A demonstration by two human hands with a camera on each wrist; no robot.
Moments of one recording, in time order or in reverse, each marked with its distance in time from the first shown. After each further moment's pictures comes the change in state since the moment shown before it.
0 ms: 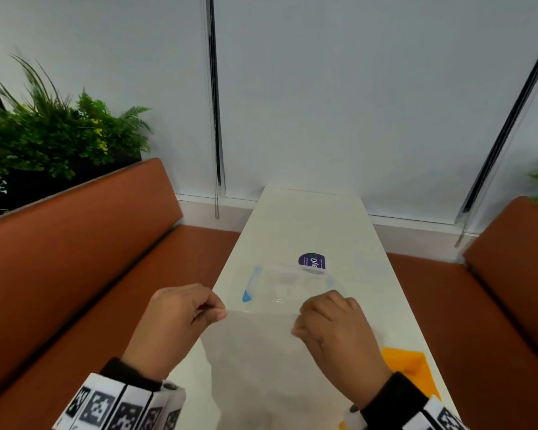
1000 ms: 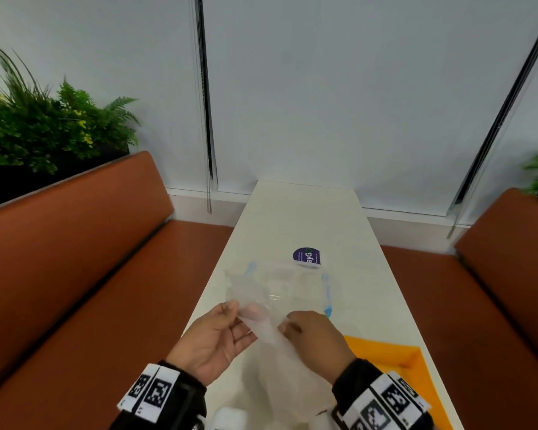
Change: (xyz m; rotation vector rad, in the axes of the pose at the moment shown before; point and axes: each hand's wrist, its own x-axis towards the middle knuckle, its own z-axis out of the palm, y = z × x) left_hand 0.019 0.011 0.070 -1.699 -0.148 -0.848; right_hand 0.011 -0.003 0.039 0.511 -0.590 0.714
